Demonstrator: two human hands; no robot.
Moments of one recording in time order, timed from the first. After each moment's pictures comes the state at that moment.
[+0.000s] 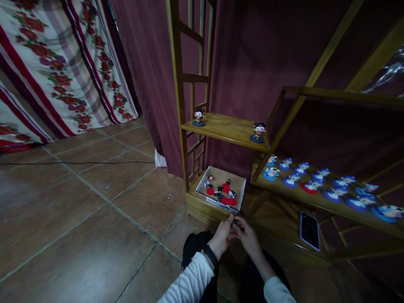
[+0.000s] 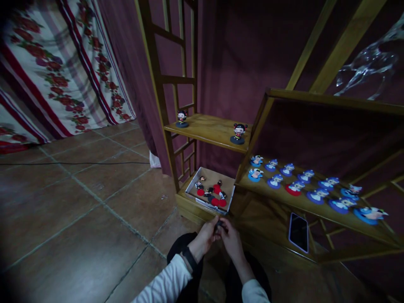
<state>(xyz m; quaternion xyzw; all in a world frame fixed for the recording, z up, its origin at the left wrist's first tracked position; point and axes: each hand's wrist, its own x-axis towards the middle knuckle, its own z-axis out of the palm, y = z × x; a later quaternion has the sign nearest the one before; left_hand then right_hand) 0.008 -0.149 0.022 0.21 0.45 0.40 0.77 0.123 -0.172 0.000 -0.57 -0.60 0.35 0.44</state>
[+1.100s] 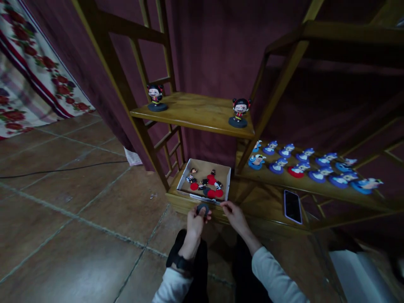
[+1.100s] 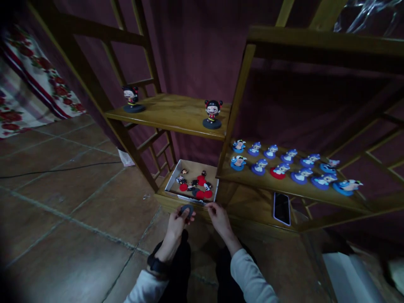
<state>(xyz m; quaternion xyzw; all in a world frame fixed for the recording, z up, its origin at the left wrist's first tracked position) -0.033 -0.116 0.033 0.30 0.50 0.51 0.63 0.137 -0.122 -0.001 -0.61 -0.59 0.32 0.42</state>
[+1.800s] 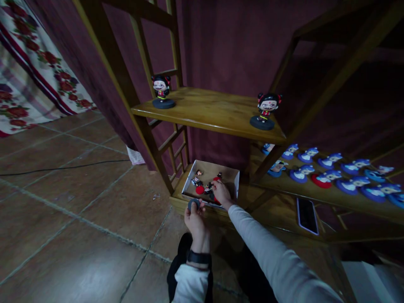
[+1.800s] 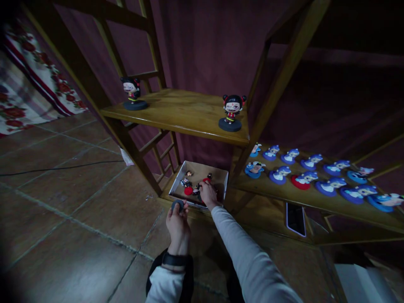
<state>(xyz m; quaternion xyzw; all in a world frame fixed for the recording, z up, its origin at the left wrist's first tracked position) -0.032 -0.066 0.023 0.03 0.48 0.69 0.54 0.083 0.028 -0.017 -0.67 -0.69 0.17 0.20</state>
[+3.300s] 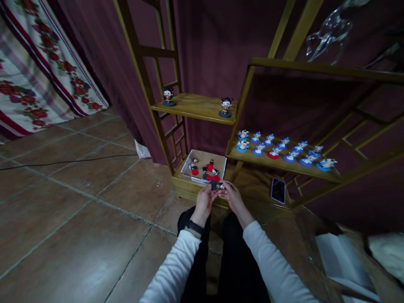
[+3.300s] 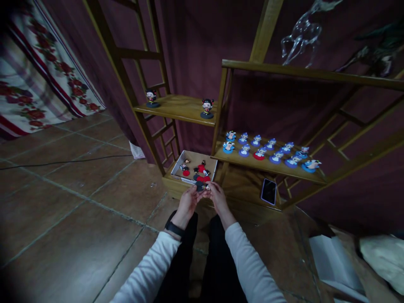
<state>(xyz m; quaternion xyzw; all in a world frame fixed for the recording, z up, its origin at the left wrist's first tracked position) 0.008 -0.169 0.076 0.18 0.34 0.54 0.75 0.125 -0.175 0.065 -0.44 -0.30 0.57 0.62</state>
